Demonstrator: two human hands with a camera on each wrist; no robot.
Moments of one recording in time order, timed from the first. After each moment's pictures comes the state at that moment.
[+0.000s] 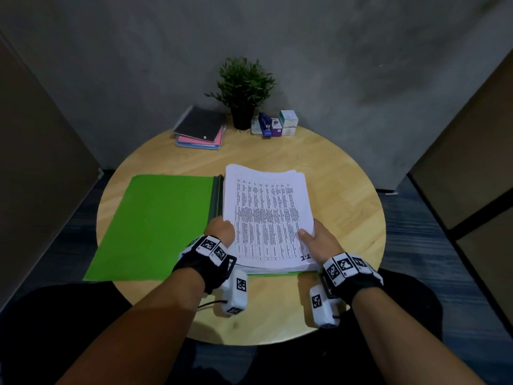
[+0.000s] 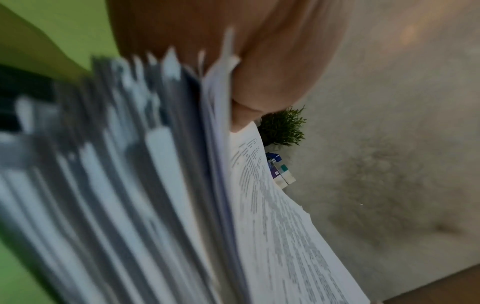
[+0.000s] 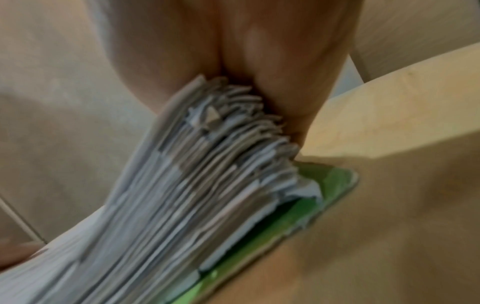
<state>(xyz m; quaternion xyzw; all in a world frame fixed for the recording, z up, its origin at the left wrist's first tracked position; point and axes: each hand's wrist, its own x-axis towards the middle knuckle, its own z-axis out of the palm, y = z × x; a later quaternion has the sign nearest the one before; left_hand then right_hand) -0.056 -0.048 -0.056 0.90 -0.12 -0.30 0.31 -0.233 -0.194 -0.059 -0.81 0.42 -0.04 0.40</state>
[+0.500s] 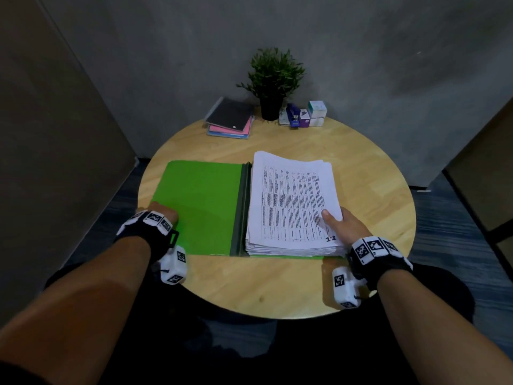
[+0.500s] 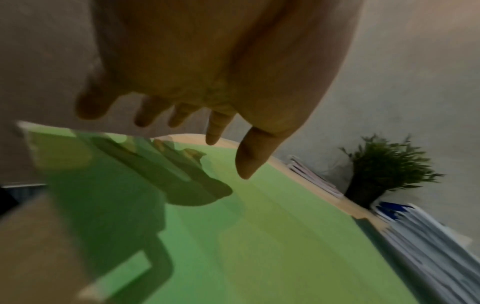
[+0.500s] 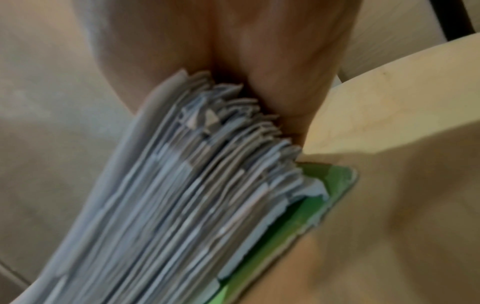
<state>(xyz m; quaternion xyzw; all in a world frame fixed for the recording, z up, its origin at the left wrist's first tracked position) 0.024 0.111 -0.029 0.97 -0.11 -0.22 0.04 -0.234 -0.188 -0.044 -0.81 0.42 -0.02 0.41</state>
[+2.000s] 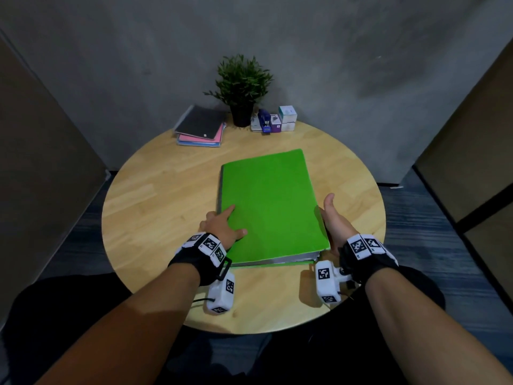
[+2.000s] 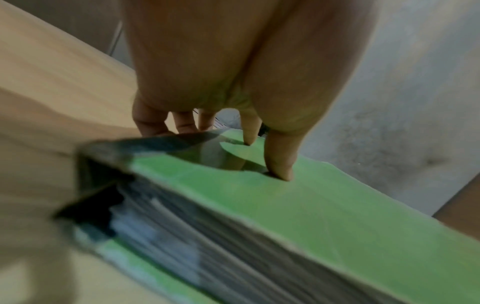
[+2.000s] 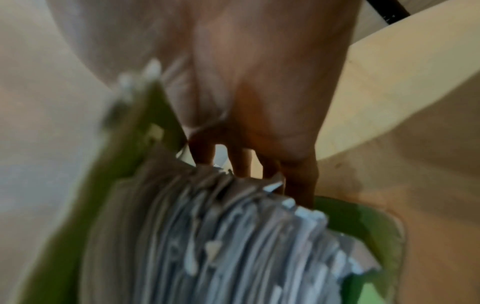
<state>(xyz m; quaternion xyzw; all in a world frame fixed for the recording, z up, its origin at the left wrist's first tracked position) -0.063 -0.028 -0.067 0.92 -0.24 -0.24 0.19 -0.246 -0.223 -0.033 -0.63 0.49 0.01 0.60</state>
